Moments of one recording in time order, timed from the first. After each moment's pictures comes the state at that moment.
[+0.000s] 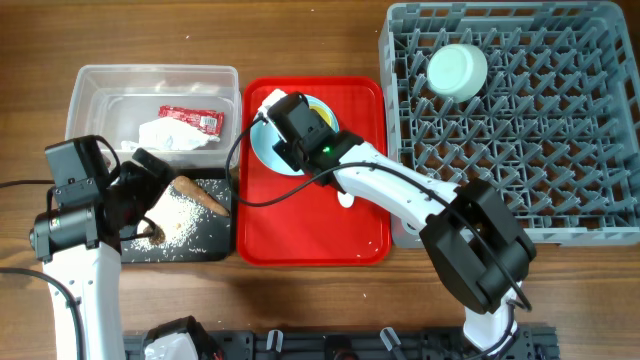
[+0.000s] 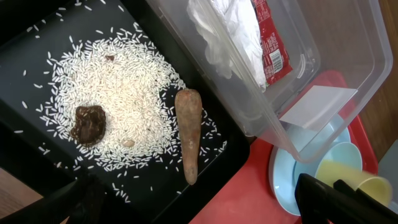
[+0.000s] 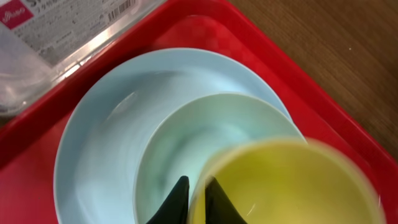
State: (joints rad) left arm 0.31 1.10 0.95 -0.93 0.13 -0.68; right arm 0.76 2.00 1.38 -0.26 0.22 -0.12
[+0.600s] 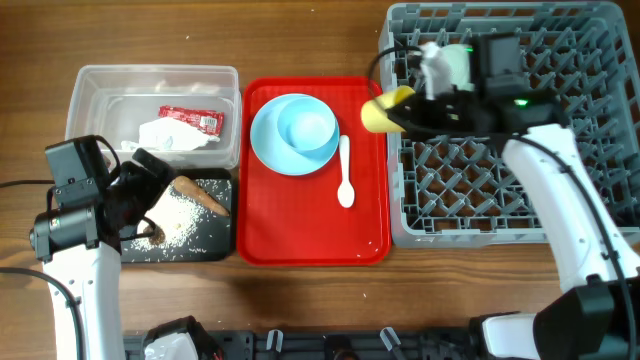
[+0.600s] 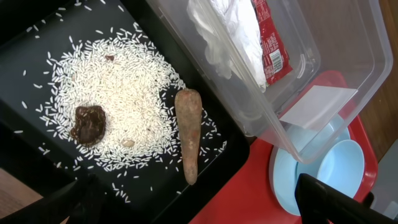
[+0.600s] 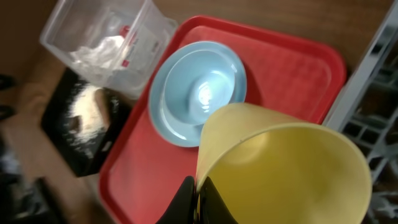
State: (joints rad) left arm 0.31 1.10 0.95 -0.93 0.13 -0.68; right arm 0.13 1.56 1.33 -0.78 -0.67 -0.08
